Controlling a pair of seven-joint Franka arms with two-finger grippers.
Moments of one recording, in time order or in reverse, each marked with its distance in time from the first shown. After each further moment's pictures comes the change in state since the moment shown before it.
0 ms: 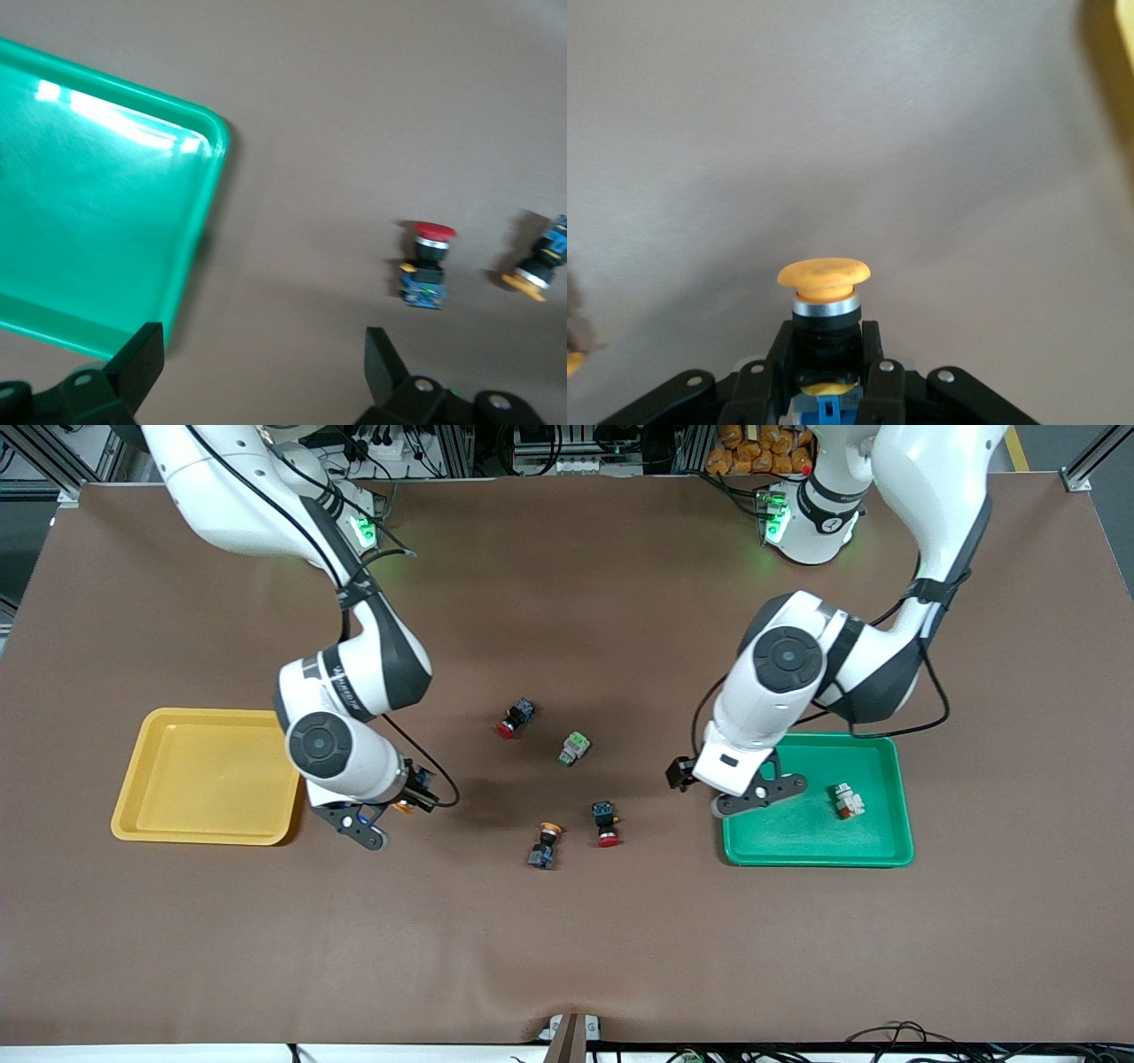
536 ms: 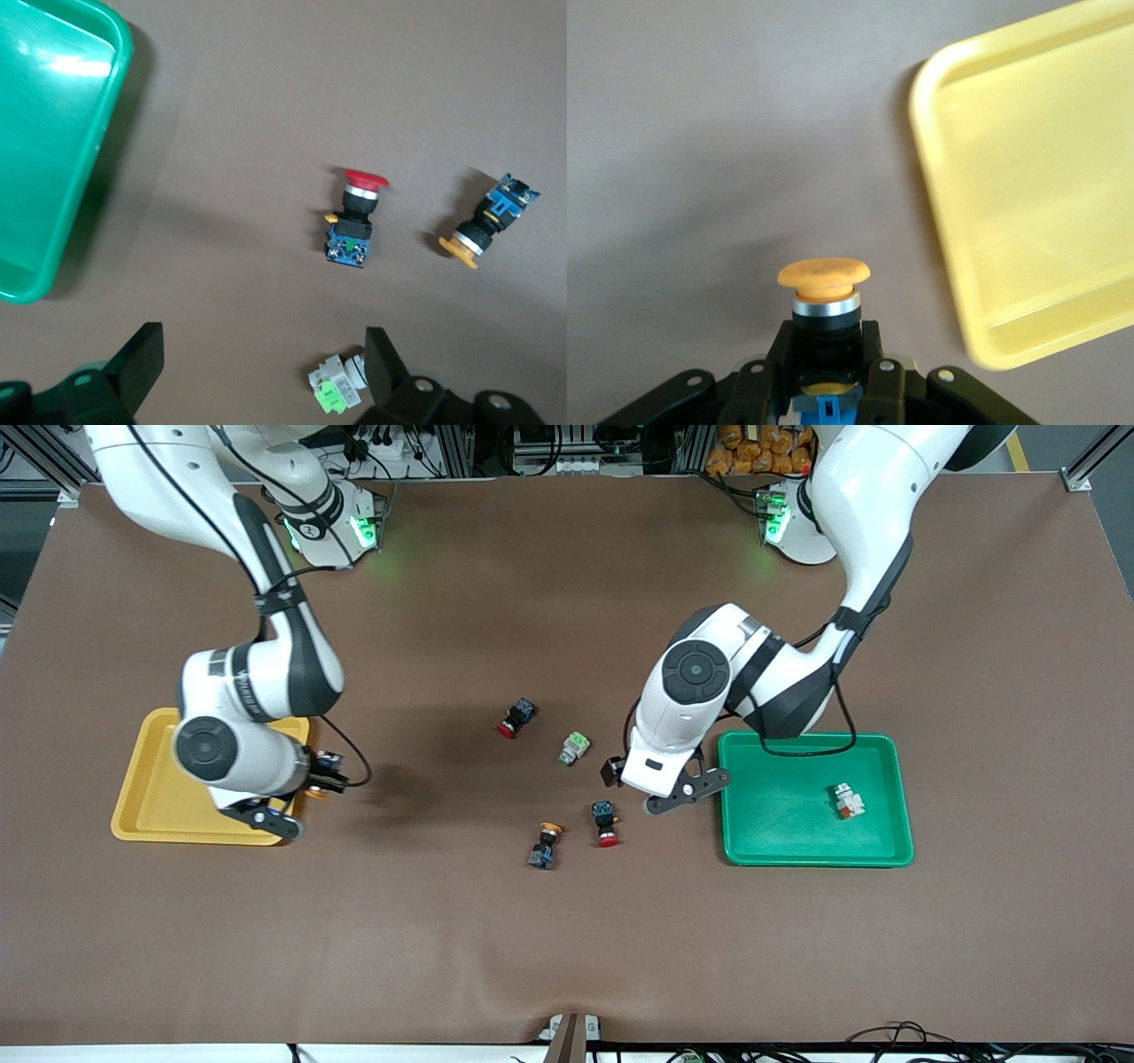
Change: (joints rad) left arm -0.136 0.151 0.007 0.159 0.000 -0.048 -0.166; right arm -0.029 -0.111 -0.200 -0.216 -0.001 0.001 -0.416
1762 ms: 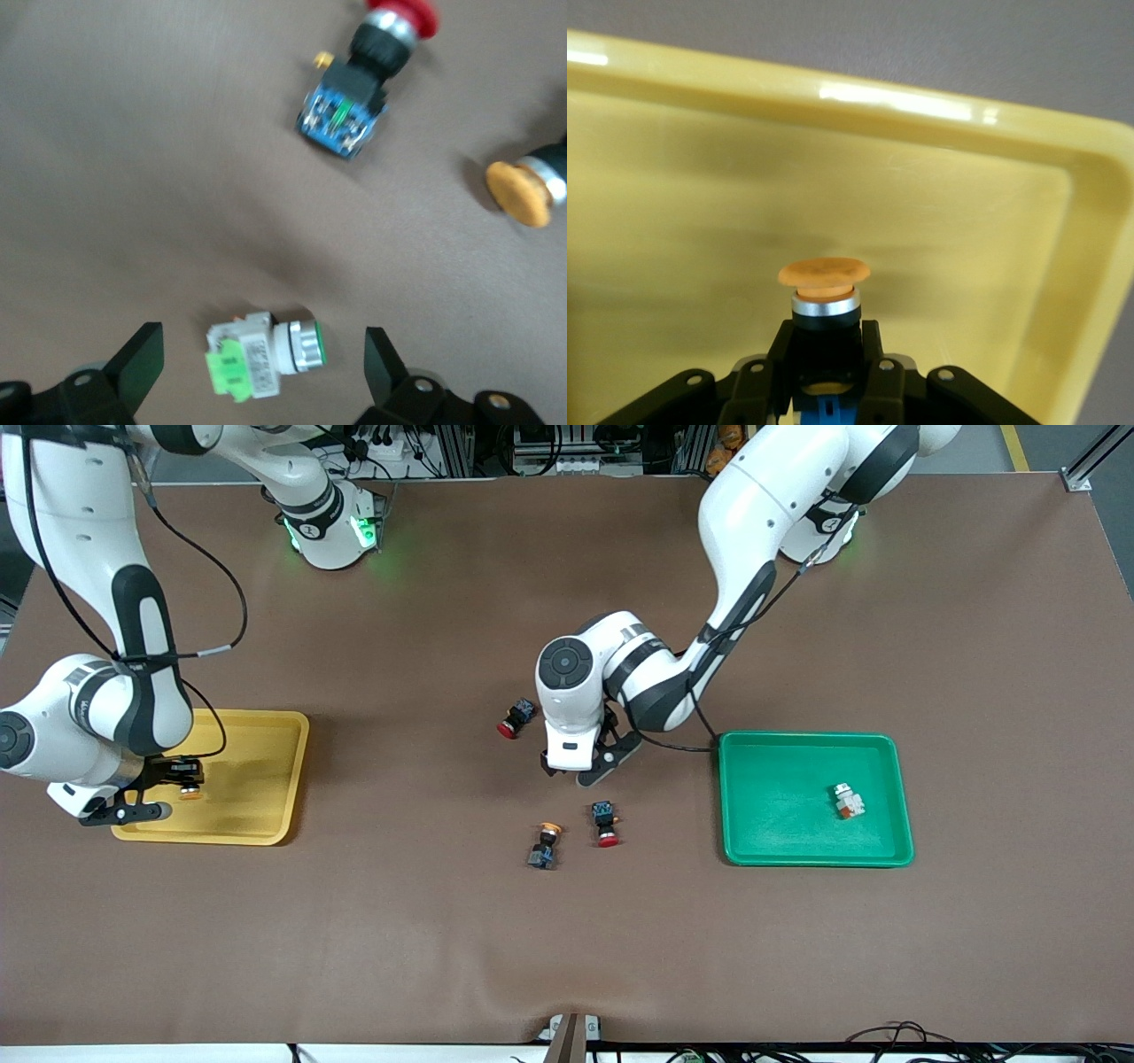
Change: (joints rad) left arm -0.368 0.207 0.212 0.114 0.000 0.061 -0.540; right arm -0.137 0.136 -0.321 -0.113 0.235 0.263 -1.043
